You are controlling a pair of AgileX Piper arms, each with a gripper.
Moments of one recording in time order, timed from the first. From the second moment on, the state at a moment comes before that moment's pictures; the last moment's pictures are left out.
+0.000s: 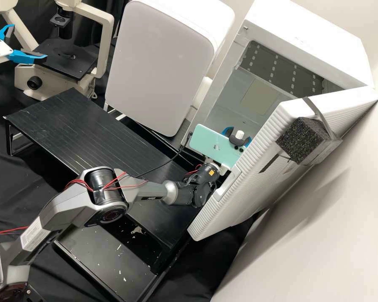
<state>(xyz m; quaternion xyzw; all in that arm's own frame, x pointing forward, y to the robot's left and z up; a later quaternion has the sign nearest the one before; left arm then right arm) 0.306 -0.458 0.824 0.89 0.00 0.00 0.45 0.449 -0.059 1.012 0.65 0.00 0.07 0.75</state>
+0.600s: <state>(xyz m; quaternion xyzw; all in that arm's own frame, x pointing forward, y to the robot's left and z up) 0.306 -0.458 0.824 0.89 0.00 0.00 0.45 0.387 -0.033 0.994 0.66 0.02 0.14 0.74</state>
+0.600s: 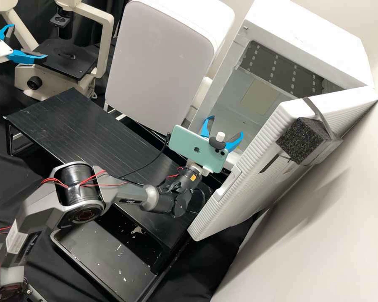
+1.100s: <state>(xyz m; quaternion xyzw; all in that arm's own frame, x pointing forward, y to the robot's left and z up) 0.306 -0.458 0.824 0.89 0.00 0.00 0.45 0.363 -0.039 0.971 0.67 0.00 0.11 0.73</state>
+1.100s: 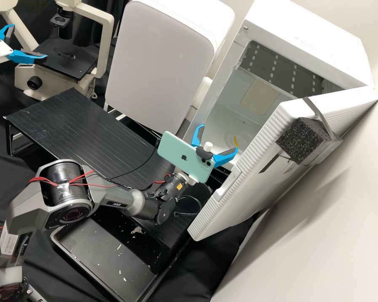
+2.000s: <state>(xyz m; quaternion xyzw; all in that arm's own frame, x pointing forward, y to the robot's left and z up) 0.306 -0.458 0.824 0.89 0.00 0.00 0.45 0.363 -0.056 0.965 0.68 -0.01 0.12 0.73</state>
